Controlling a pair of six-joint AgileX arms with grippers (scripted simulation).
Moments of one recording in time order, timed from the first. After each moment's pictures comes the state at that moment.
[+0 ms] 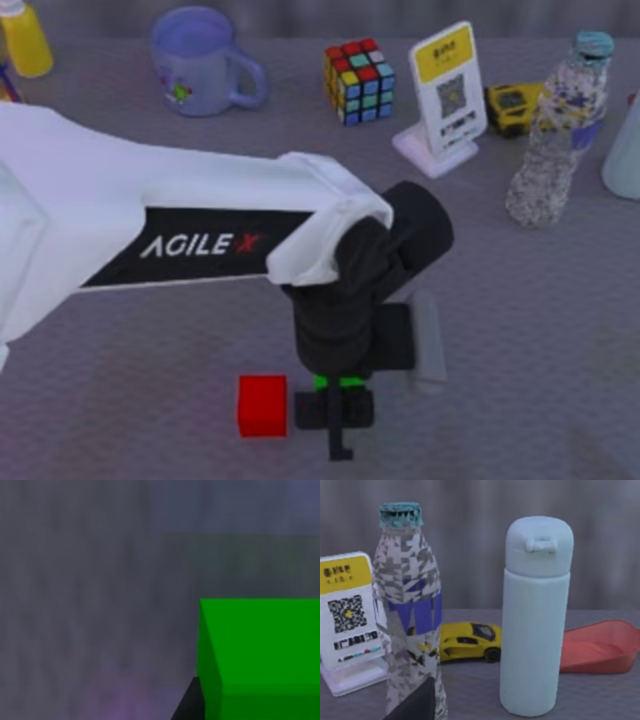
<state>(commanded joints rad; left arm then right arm) -0.89 2.00 1.31 -0.87 0.00 0.69 0.01 0.00 0.00 0.00 0.00 0.00</state>
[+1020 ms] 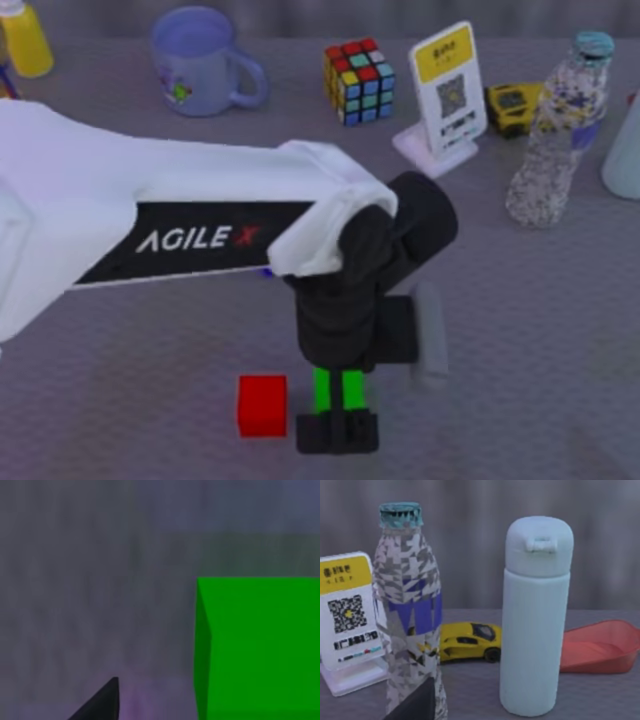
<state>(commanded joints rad) -0.88 1.99 1.34 -0.91 0.00 0.69 0.01 0.00 0.00 0.00 0.00 0.00</state>
